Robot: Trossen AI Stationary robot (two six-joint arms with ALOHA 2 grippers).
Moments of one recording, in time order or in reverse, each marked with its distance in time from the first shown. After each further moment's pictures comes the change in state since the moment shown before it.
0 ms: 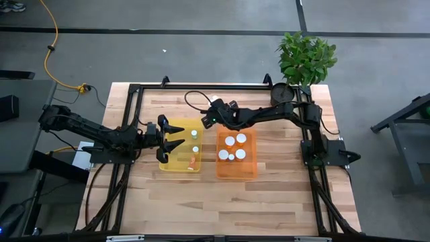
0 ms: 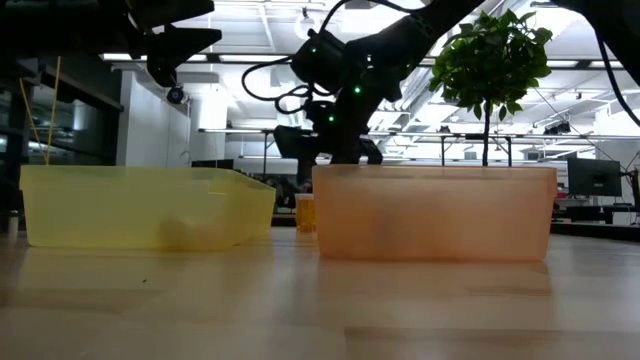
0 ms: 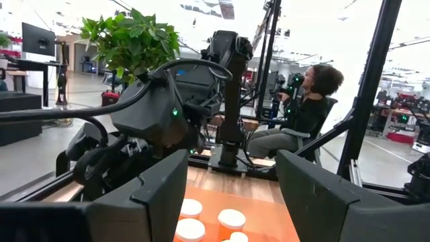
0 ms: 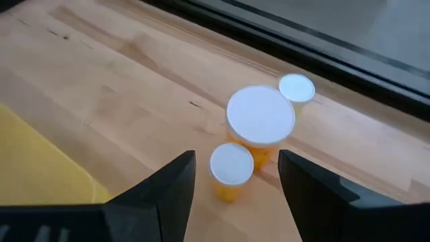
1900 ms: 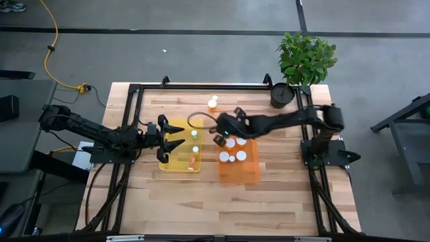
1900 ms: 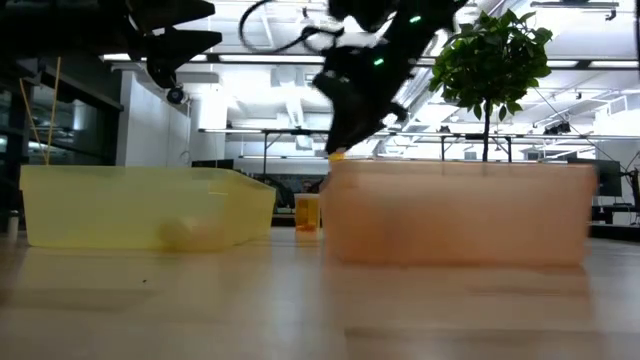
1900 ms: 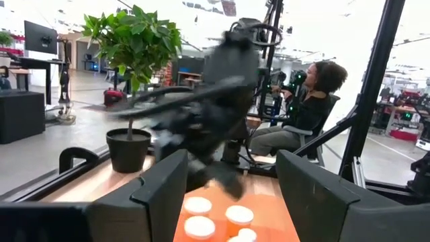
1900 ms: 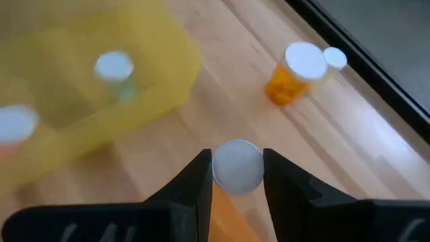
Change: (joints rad) left arm 0.000 0.000 0.000 -0.013 -0.007 0.001; right arm 0.145 -0.256 -0.119 -0.224 -0.111 -0.215
